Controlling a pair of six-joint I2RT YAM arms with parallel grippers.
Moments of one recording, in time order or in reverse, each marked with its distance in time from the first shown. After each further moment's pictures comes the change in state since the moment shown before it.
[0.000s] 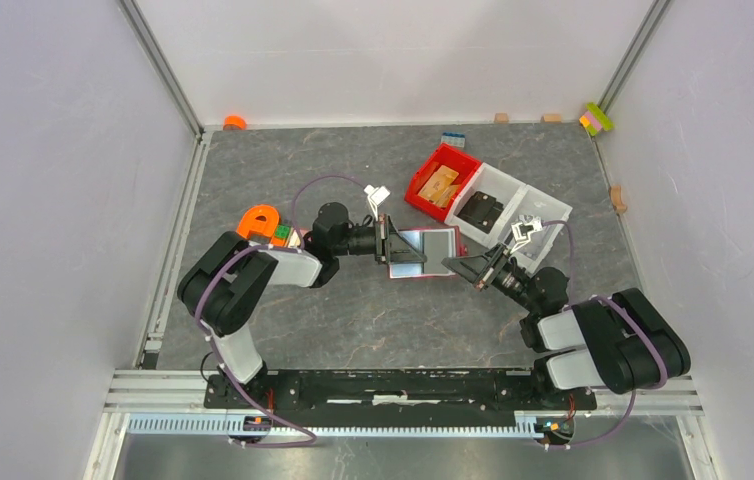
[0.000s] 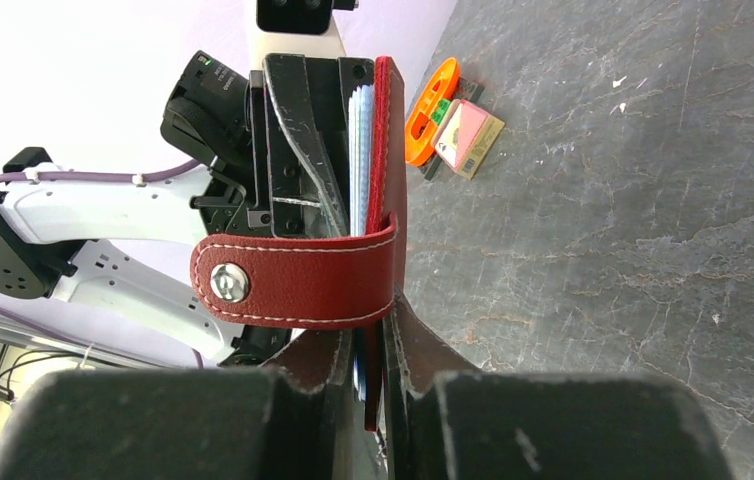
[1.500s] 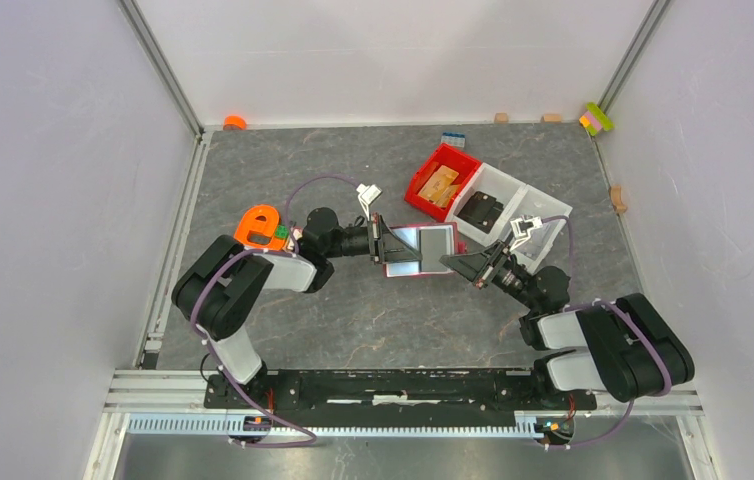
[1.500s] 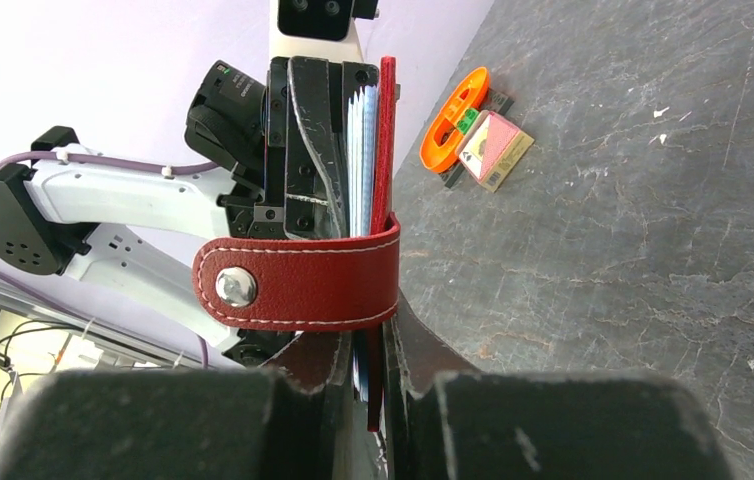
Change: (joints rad) left arm 0.021 -0.035 -0.061 0.184 0.015 -0.105; right arm 0.004 -0.040 0.024 0.010 -0.011 -0.022
